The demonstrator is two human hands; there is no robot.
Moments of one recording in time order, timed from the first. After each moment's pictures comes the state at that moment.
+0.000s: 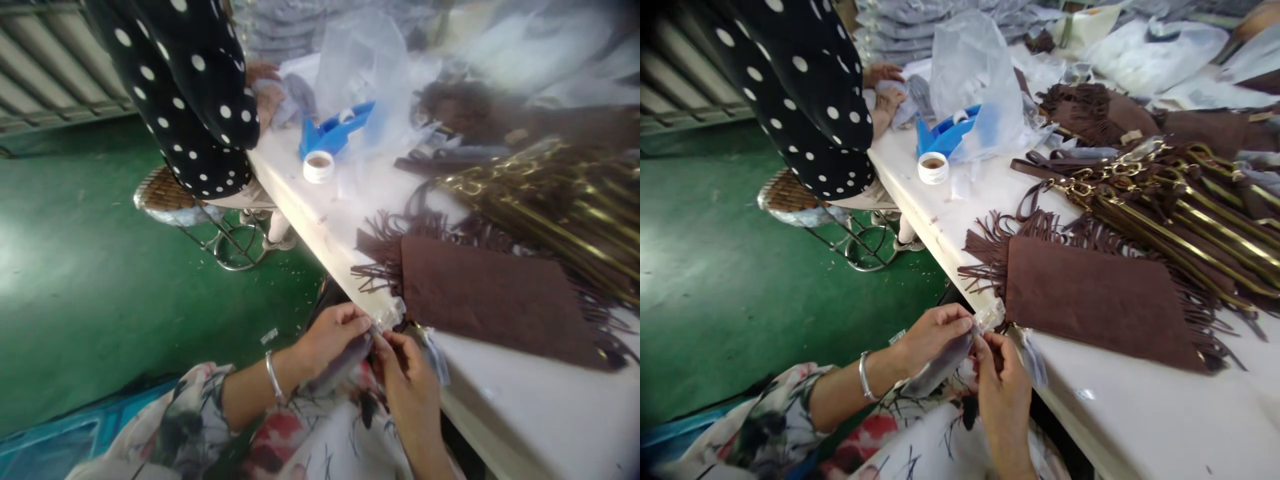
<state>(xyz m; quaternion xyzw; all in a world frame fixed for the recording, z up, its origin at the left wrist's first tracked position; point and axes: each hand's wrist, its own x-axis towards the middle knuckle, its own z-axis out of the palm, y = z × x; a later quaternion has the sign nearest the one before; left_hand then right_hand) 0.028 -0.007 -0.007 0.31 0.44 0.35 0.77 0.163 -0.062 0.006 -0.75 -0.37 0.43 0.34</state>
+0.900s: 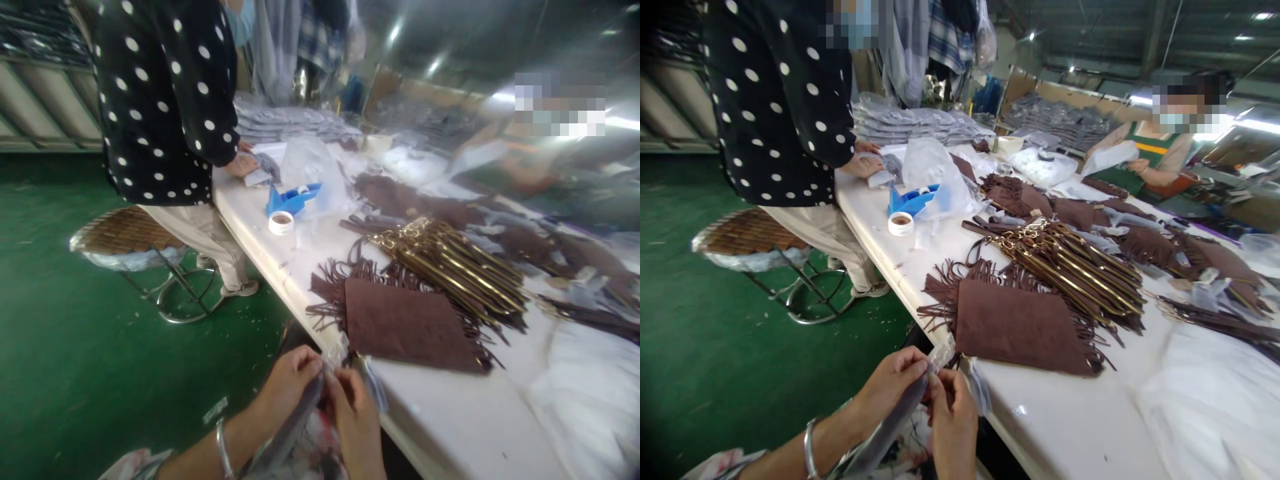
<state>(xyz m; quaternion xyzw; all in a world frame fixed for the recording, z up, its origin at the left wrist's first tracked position) 0.034 -0.020 -0.005 0.38 0.47 0.37 0.70 0.164 -0.068 0.000 -0.67 -0.39 0.48 0.41</state>
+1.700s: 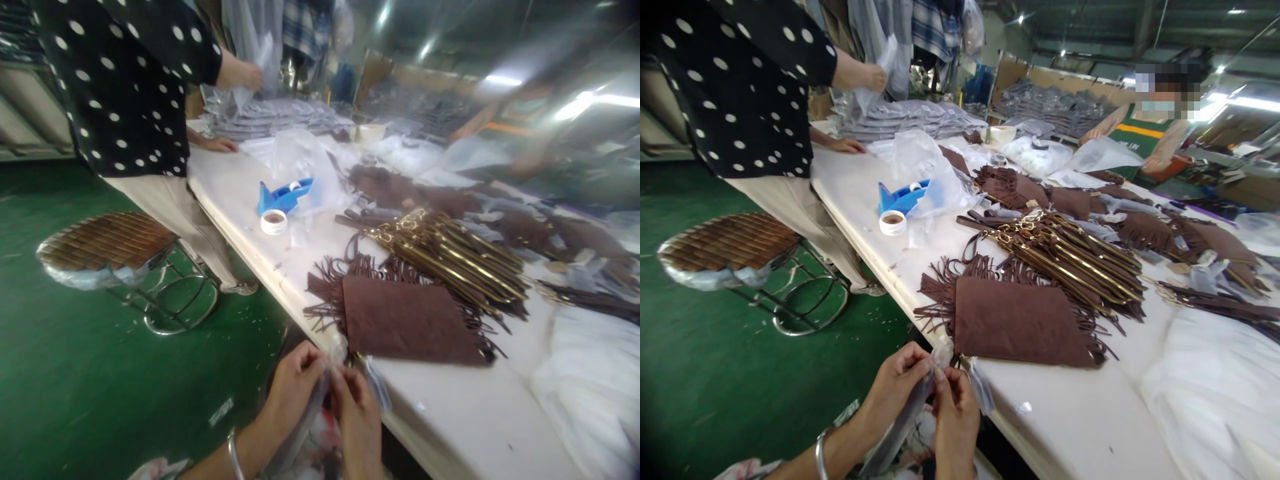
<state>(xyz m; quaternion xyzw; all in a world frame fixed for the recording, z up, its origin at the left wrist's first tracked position) 0.043 -0.016 -0.003 0.44 0.51 0.38 0.63 0.154 -0.063 -0.007 -0.67 -0.21 0.50 0.51</state>
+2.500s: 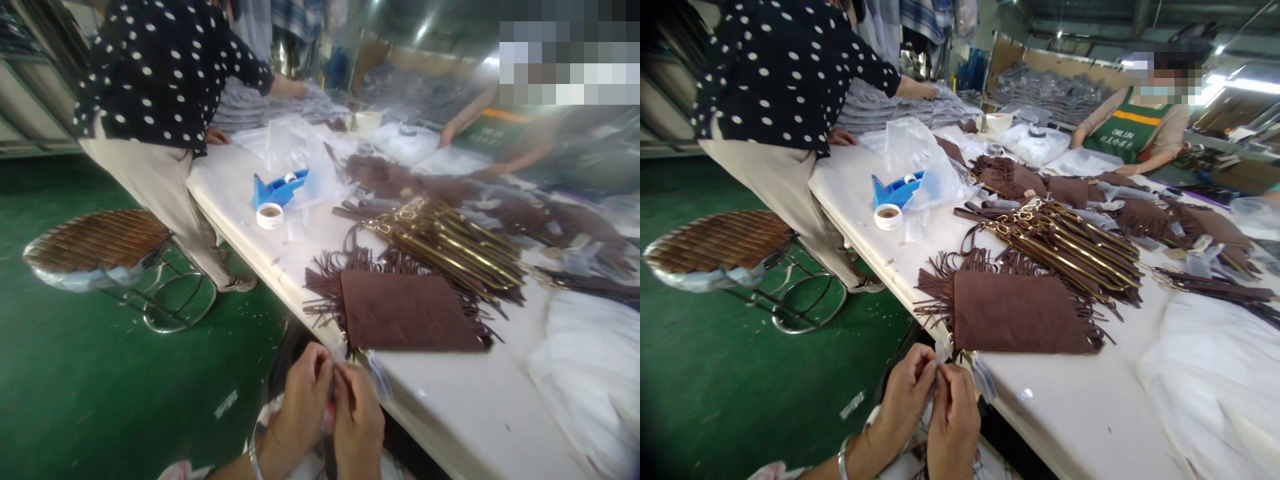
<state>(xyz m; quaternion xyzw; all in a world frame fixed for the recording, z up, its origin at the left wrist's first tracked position) 0.058 -0.036 -0.008 0.53 0.54 0.39 0.52 0.156 -0.082 -0.021 -0.67 -0.54 0.21 0.46</state>
